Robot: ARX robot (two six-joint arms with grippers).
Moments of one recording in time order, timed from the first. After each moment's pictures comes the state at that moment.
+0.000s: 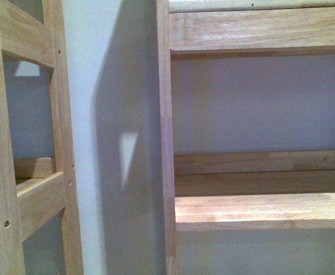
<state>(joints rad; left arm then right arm) 0.00 0.00 0.01 -0.01 0.00 0.00 0.00 0.11 0.13 -0.03 0.00 0.01</state>
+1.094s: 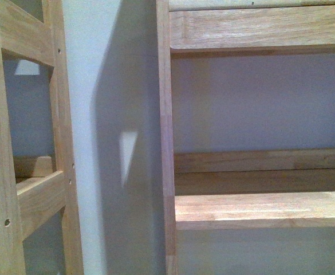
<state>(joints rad) 0.00 0.00 0.01 -0.01 0.00 0.00 0.00 0.01 0.01 0.00 0.00 0.01</state>
